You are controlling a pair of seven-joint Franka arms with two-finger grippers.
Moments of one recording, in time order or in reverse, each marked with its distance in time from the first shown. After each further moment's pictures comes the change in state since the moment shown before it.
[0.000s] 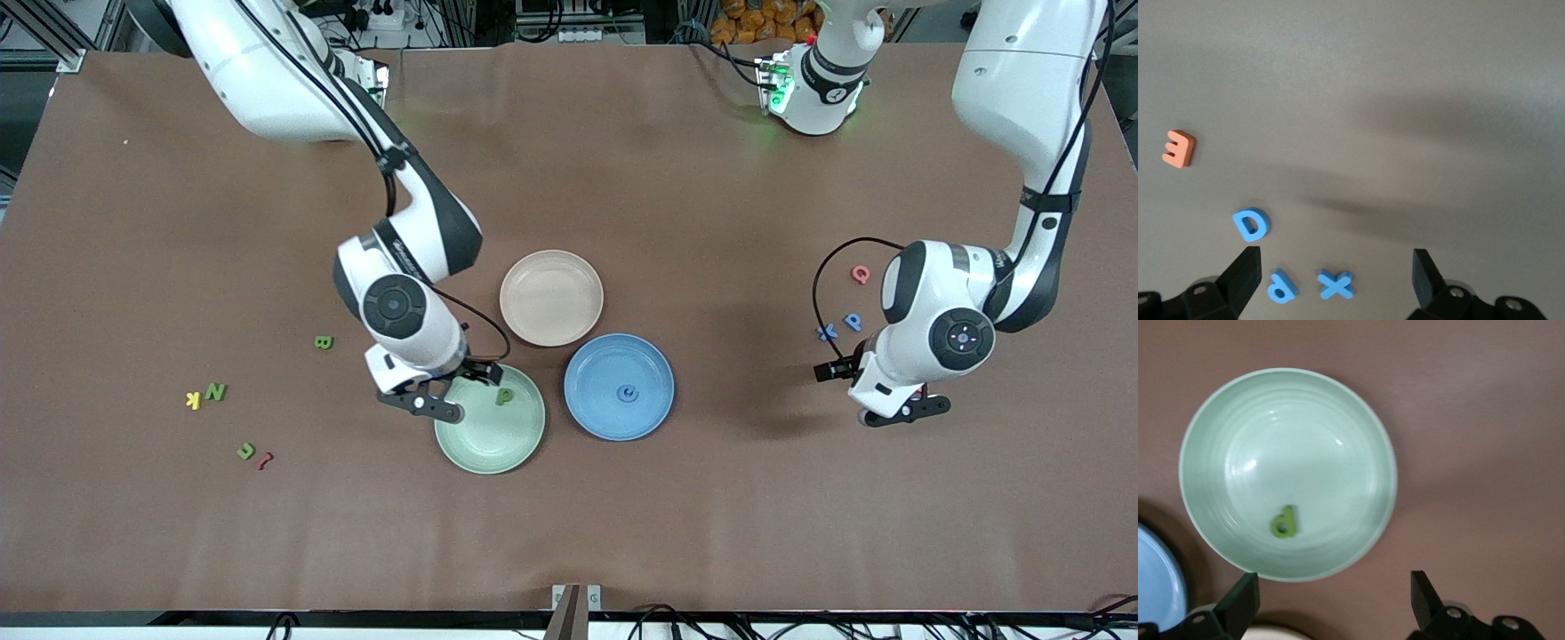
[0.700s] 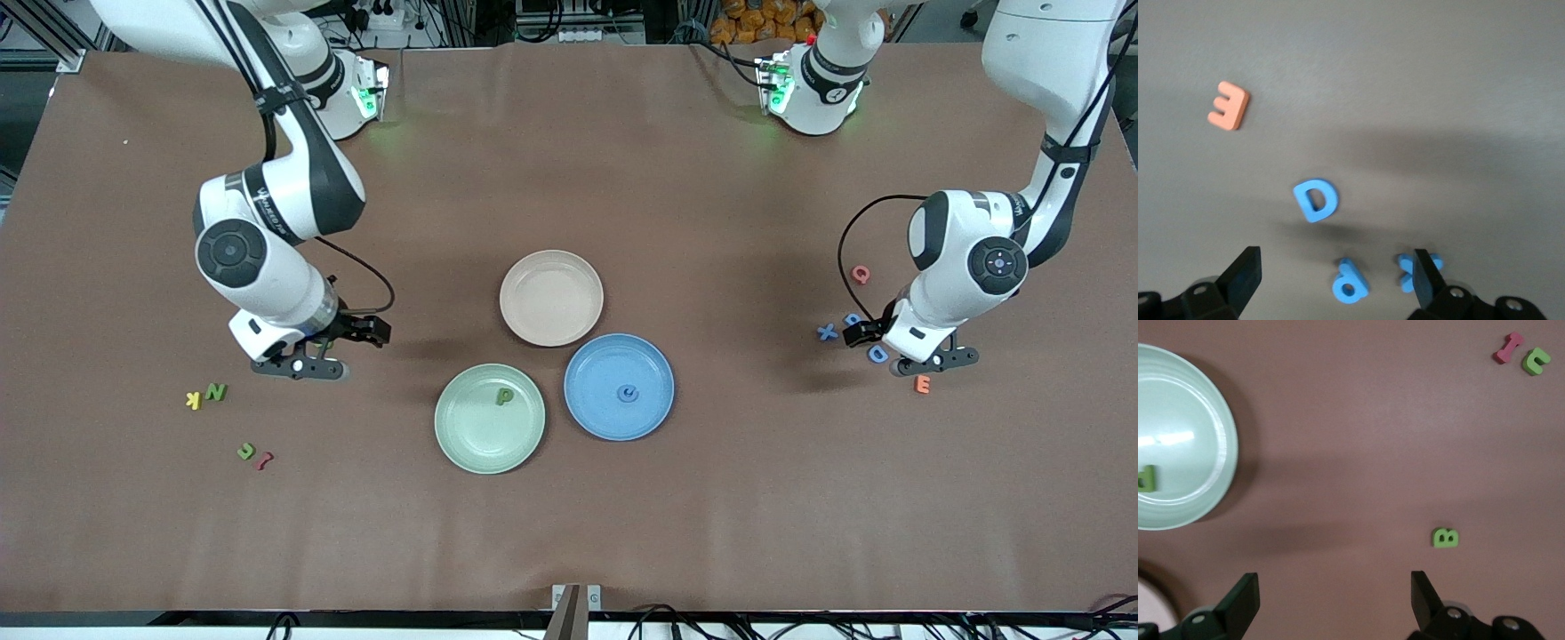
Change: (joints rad) left arm 0.141 -0.165 -0.001 -0.389 0.003 0.342 0.114; right arm -0.221 -0.367 -0.004 -0.509 0.000 0.160 -0.400
